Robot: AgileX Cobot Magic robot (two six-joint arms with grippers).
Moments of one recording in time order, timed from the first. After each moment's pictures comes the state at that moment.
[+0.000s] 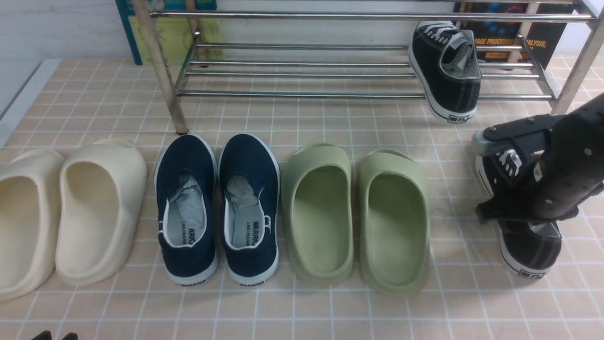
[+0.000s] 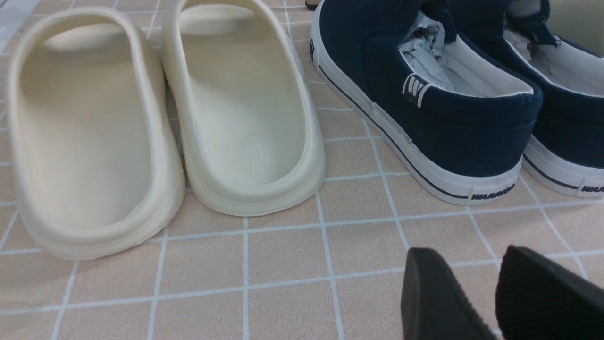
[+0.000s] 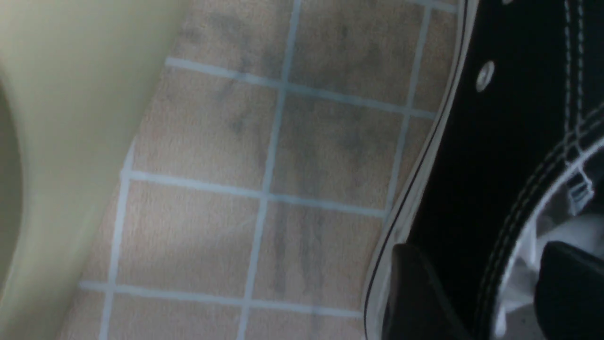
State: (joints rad) right arm 0.28 1.69 -1.03 -0.24 0.64 0.34; left arm -0.16 -0.01 0.02 0.02 0.37 -0.01
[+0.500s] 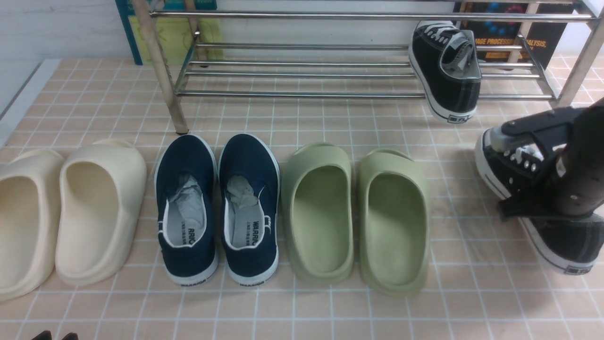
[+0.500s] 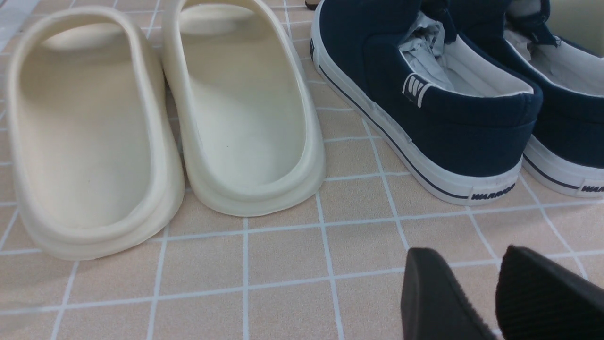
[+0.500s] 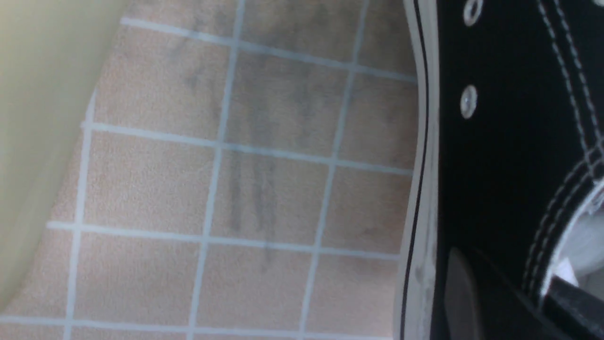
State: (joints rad) right arm 0.28 1.56 -1.05 -0.29 0.81 0.34; left arm -0.16 -0.01 0.02 0.02 0.37 -0.01
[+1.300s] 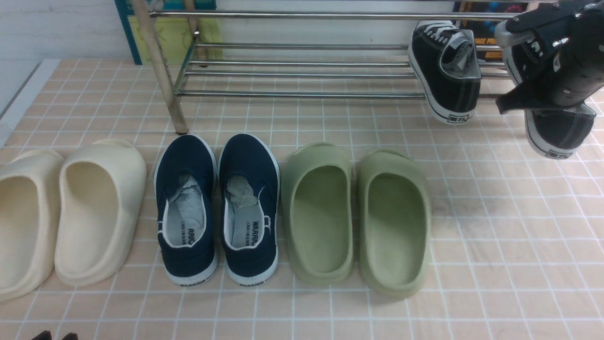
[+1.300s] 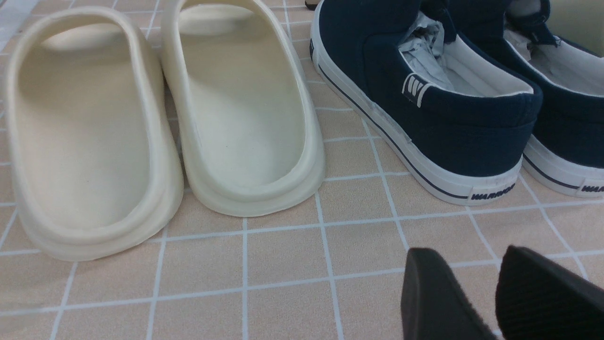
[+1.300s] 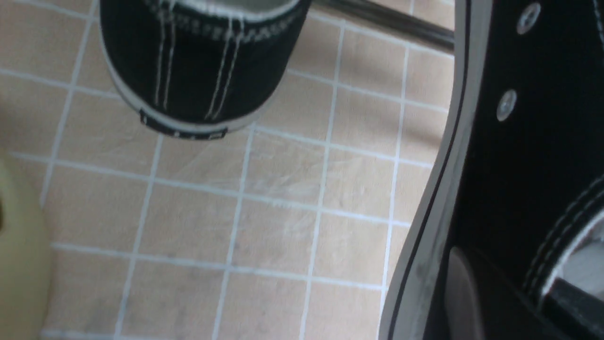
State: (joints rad) right arm 0.16 1.84 -1.52 -0.38 0.72 0.22; left arm -0.16 -0.01 0.02 0.02 0.37 -0.01
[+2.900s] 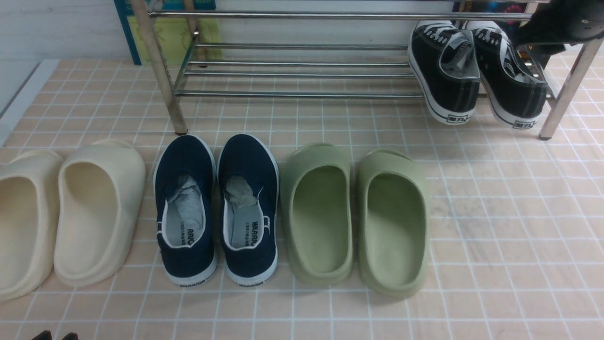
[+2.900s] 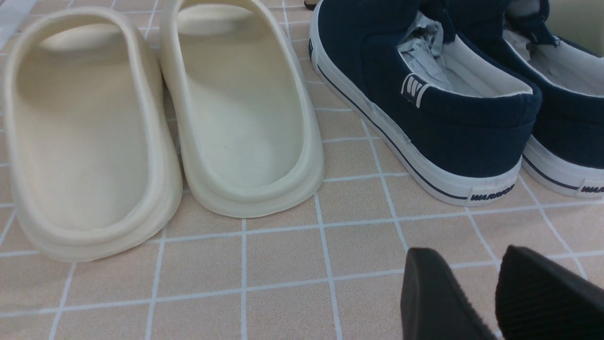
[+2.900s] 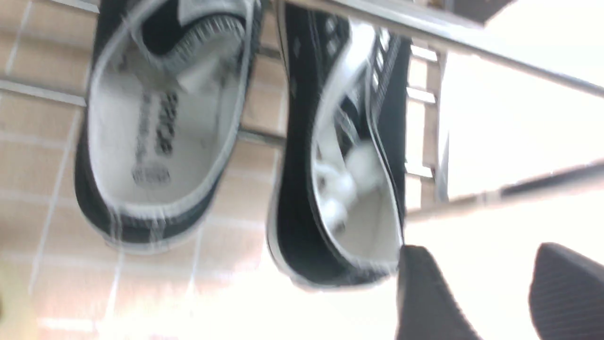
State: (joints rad) right arm 0.13 1.85 -1.80 -0.32 0.94 0.11; left arm -0.16 -0.01 0.02 0.02 0.37 -0.01
